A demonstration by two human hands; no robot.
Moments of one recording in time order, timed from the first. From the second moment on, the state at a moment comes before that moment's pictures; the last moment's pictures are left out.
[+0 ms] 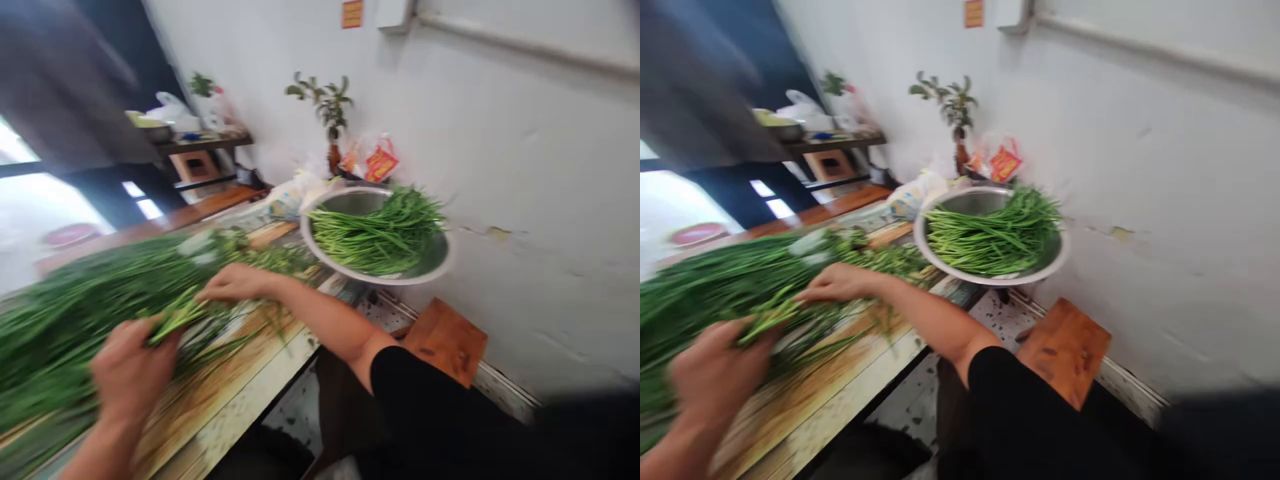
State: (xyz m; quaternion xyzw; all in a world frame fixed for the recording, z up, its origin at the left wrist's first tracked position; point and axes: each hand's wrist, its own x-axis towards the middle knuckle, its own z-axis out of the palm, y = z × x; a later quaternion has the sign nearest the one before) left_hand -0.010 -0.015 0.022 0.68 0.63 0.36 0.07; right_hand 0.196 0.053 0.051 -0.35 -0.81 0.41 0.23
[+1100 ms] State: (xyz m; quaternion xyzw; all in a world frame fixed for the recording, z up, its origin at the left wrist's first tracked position) left_hand -0.003 -0.003 0.010 0.60 0.56 0.53 0.19; right_hand 0.225 0.069 0.043 -0.58 -0.80 -0.01 0.14
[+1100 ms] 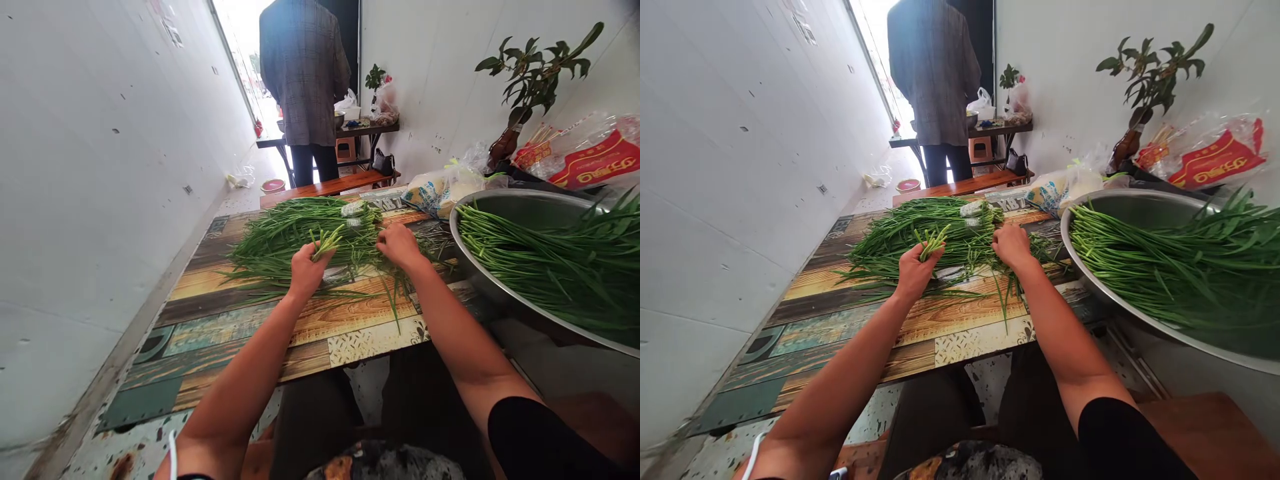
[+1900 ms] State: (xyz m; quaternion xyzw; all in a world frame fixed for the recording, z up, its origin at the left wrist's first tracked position) left_hand 0.001 -0.007 0.014 0.56 0.55 0.62 0.12; right_hand 0.226 0.067 0.054 -0.42 -0.65 0.42 0.47
